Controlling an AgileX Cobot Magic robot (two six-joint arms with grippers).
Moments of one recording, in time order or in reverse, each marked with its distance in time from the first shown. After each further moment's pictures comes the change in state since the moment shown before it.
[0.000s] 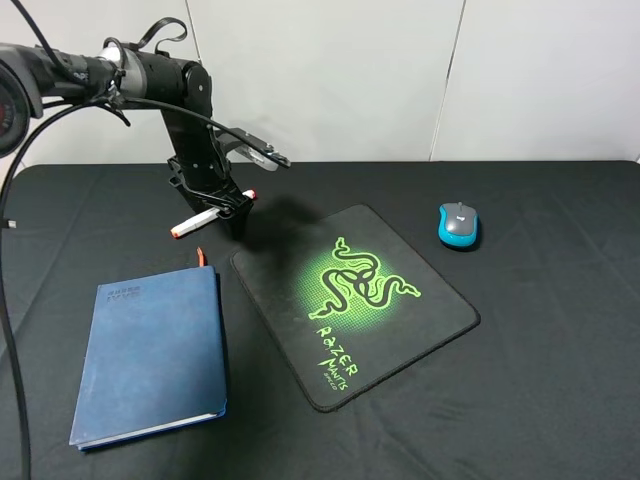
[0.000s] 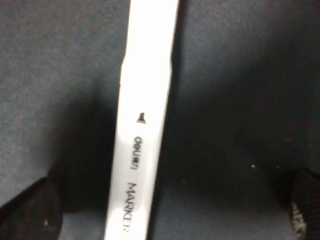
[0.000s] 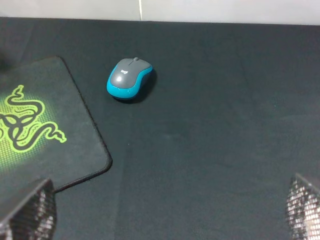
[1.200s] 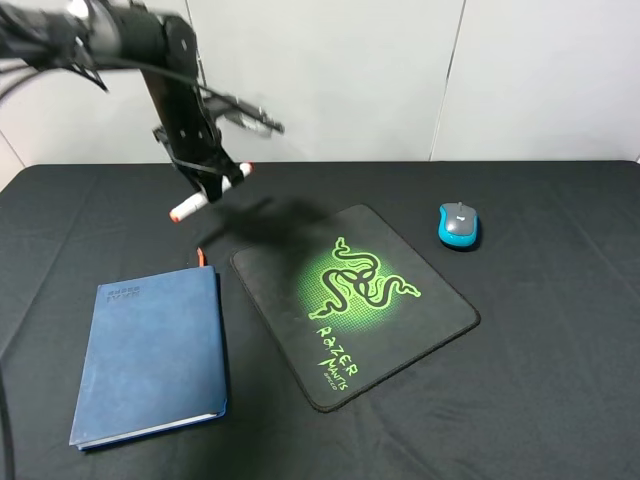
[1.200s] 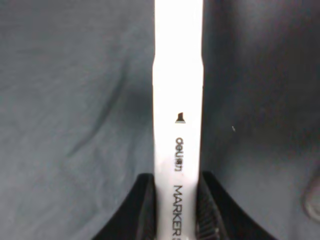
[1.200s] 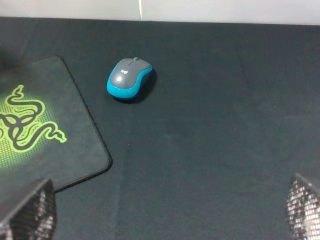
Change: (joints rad) left arm 0.000 -0.137 0.000 0.008 0.093 -0.050; right arm 0.000 0.000 0.000 0.000 0.000 0.000
